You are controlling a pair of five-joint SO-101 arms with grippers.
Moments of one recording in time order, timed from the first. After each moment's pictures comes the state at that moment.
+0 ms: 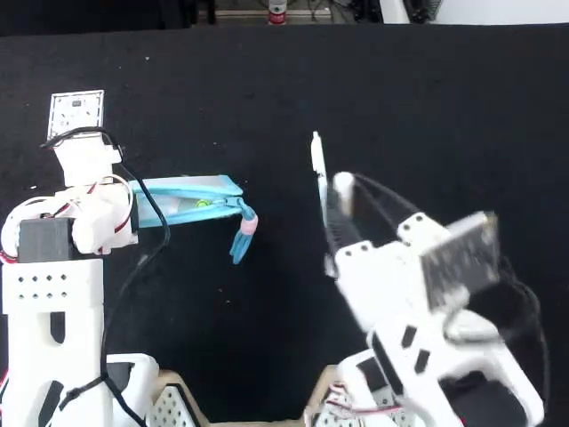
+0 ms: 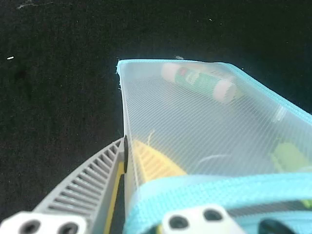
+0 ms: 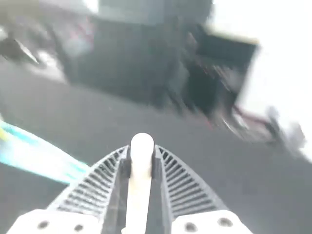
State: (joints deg) left arm -7.6 -39.6 29.8 78.3 -1.1; right arm -23.4 -78.8 29.8 65.7 2.0
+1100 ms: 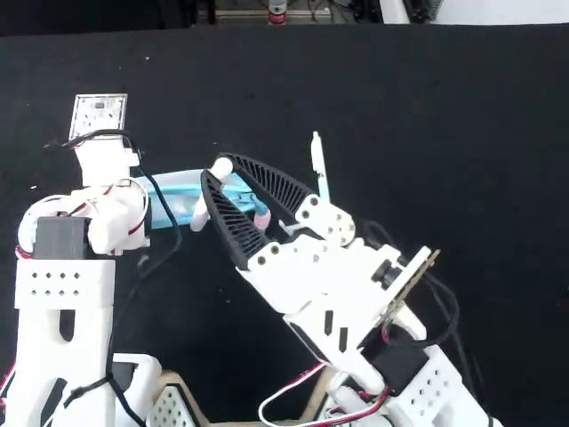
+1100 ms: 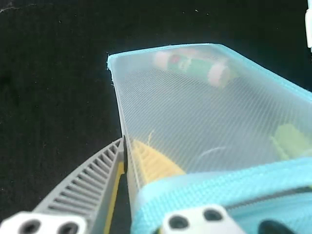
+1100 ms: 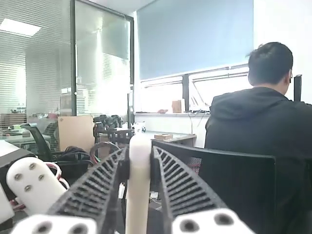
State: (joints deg) left arm -3.9 -39.6 31.3 77.8 -1.2; right arm -44.2 -78.8 61.8 4.4 -3.7
